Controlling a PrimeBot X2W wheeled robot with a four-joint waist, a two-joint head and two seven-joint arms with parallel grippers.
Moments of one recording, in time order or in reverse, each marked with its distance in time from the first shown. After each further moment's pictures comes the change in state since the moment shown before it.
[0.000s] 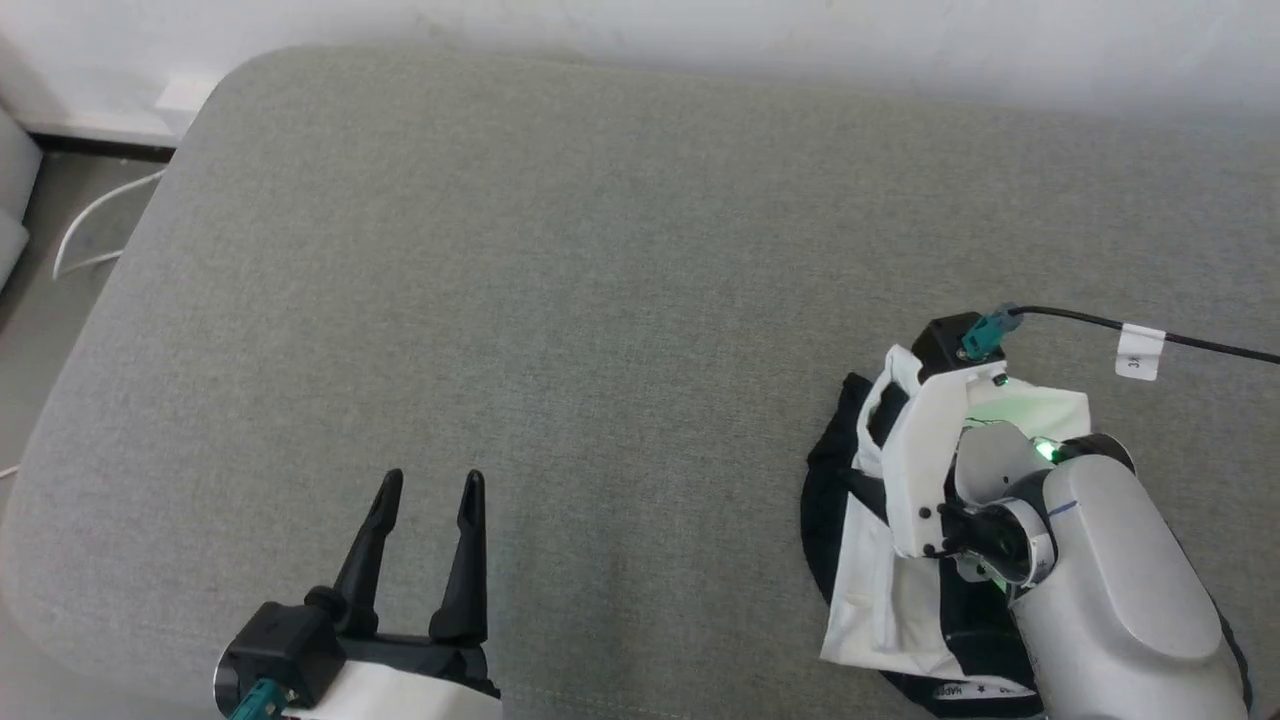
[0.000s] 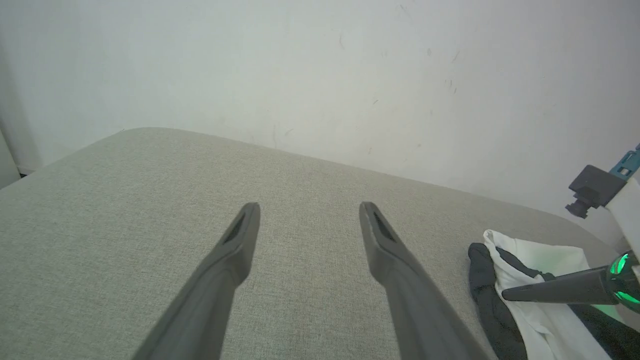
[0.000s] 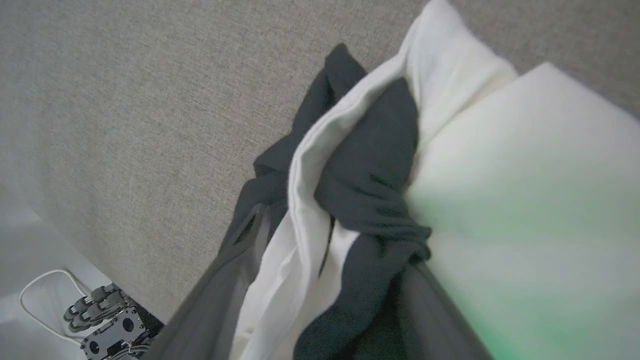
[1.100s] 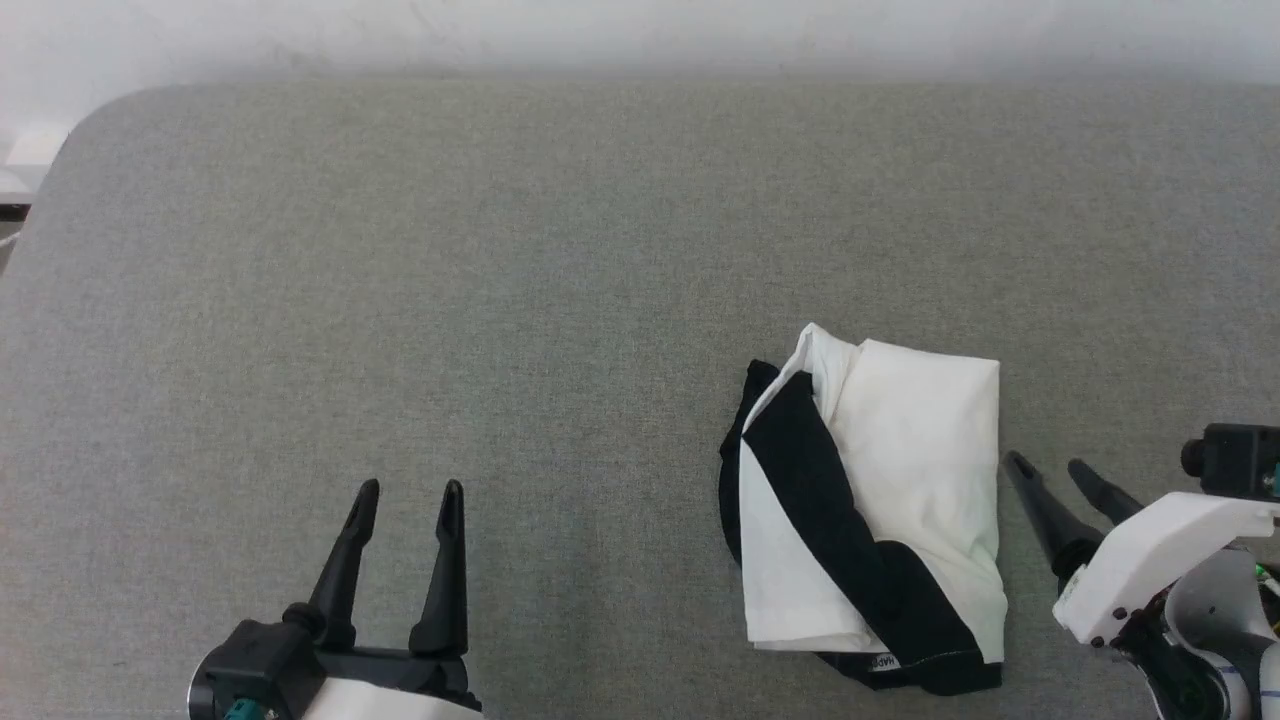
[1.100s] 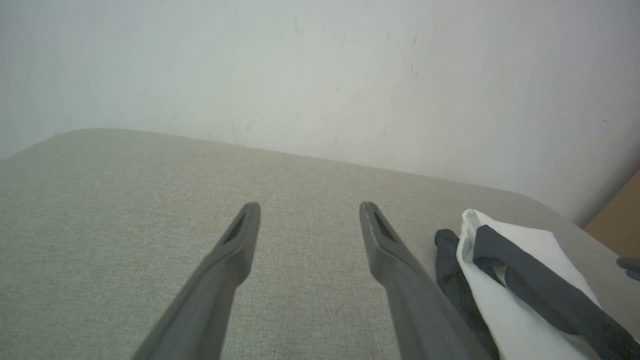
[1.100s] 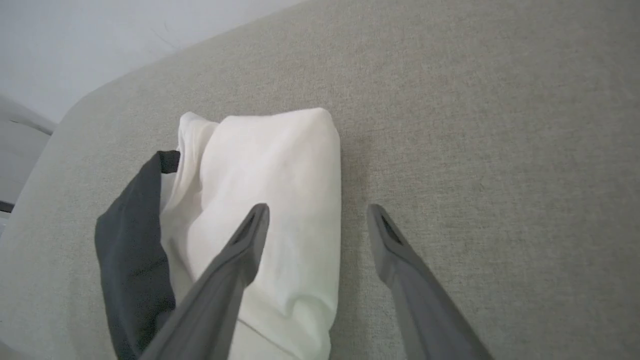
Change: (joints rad) left arm 0.039 0.000 0.035 -0.041 0.026 -0.009 0.000; right arm 0.399 -0.002 -0.292 -0.481 0.156 -0.001 -0.332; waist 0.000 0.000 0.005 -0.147
